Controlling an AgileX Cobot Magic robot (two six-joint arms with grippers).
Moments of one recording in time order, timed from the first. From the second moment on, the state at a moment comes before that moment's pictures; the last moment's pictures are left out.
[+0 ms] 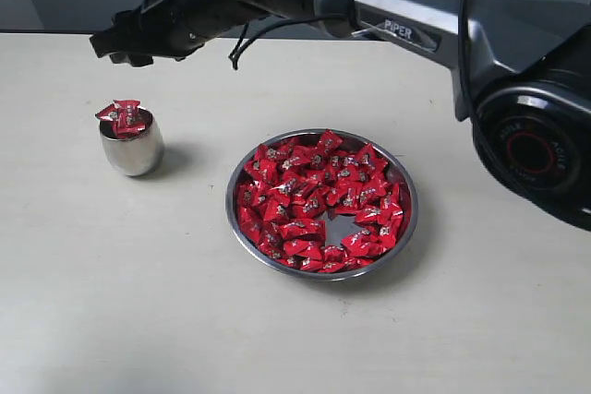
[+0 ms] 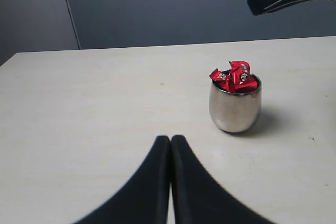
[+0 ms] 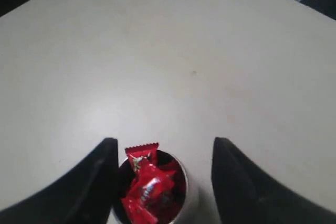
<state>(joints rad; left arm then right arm) 0.12 0.00 0.00 0.05 0.28 -0.02 0.84 2.33 -2.09 0.62 0.57 -0.48</state>
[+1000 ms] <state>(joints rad) 0.12 0.00 0.00 0.05 0.28 -0.02 0.67 1.91 -1.59 0.33 0.35 -0.34</state>
